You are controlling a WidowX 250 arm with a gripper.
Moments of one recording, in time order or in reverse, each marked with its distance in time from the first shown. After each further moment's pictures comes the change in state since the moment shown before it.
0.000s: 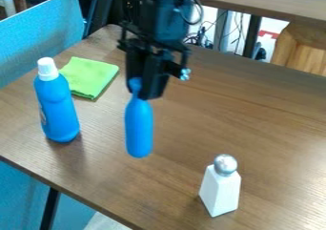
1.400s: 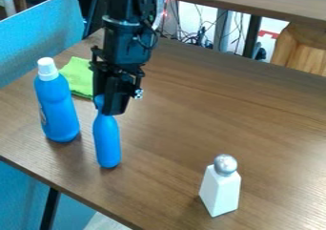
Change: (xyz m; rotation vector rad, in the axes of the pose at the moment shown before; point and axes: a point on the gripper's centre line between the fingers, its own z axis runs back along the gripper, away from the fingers) arm -0.005 0.046 -0.042 -0.009 0.040 -0.073
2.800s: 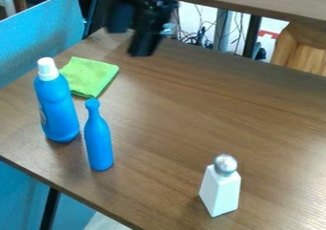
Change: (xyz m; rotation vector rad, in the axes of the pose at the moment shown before) arm 0.006 -0.031 0.092 0.241 -0.025 -0.045
